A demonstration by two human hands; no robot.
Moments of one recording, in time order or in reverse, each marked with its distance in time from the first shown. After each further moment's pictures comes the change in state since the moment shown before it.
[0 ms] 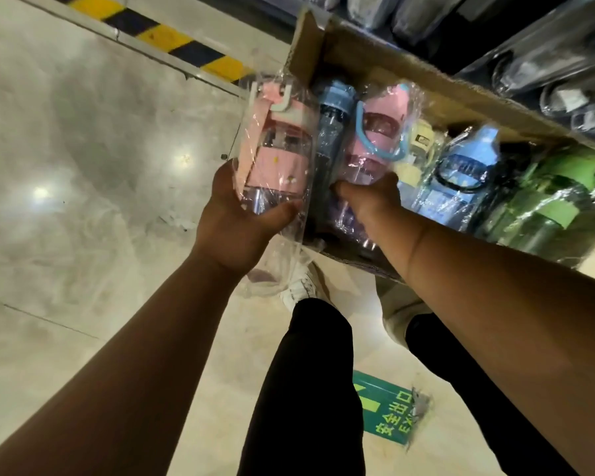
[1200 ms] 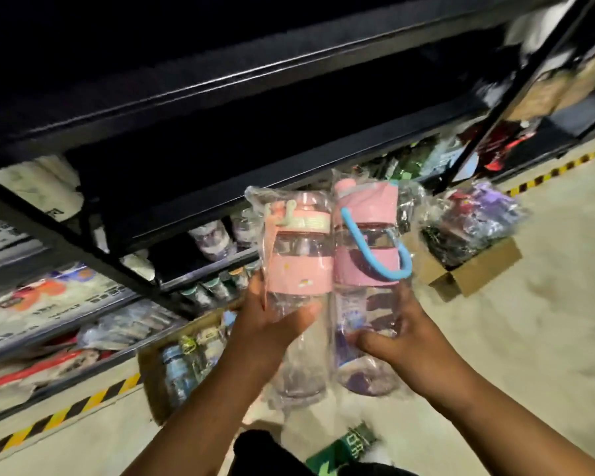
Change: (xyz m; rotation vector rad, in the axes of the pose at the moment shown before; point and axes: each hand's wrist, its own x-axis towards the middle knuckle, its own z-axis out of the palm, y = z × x) left_hand -0.515 0.488 0.147 -0.137 -0.744 0.381; right_hand -0.629 0.100 -0.541 0.623 0.317 -0.521
